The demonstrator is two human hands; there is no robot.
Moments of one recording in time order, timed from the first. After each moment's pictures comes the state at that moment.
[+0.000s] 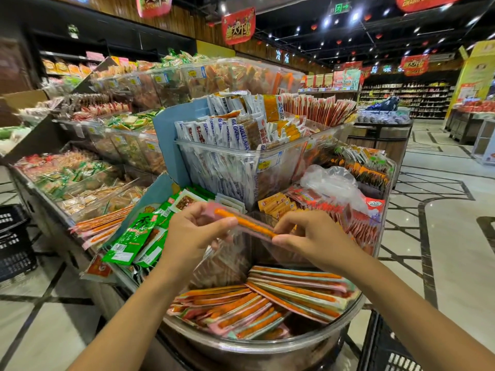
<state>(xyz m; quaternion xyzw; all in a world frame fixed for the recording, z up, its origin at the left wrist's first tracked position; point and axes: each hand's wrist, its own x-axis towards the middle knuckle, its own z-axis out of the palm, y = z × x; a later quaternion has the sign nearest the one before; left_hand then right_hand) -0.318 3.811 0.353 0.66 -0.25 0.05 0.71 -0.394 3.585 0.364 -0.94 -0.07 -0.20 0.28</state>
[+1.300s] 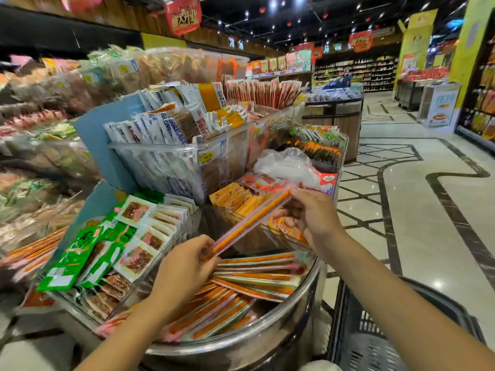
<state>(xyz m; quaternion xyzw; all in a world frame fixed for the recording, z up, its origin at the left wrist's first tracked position) -0.302 3.754 0.280 0.88 -0.36 0.15 0.26 -0.417 3.526 0.340 -0.58 0.09 -0.28 0.76</state>
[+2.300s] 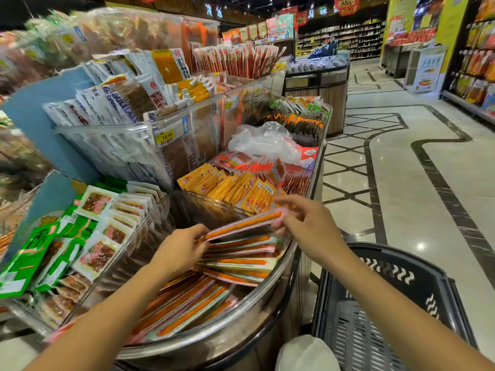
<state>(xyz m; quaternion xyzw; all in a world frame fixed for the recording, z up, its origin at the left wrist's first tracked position) -0.244 3.699 0.238 0.91 -0.40 0.02 0.14 -0.449 3.485 0.274 -0.79 0.15 -0.28 0.53</state>
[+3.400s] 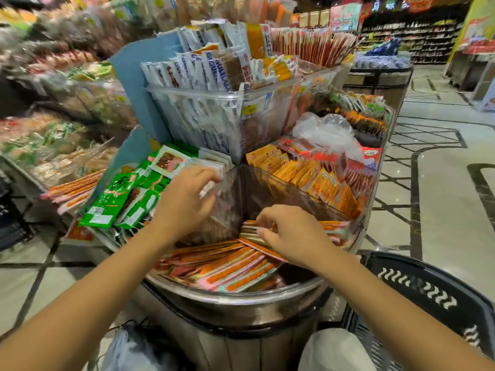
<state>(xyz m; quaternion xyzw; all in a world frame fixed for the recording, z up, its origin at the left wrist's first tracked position) -0.242 3.803 0.297 0.84 -0.43 0.26 0.23 -0.386 3.603 0.283 -0.98 0.00 -0.13 0.17</state>
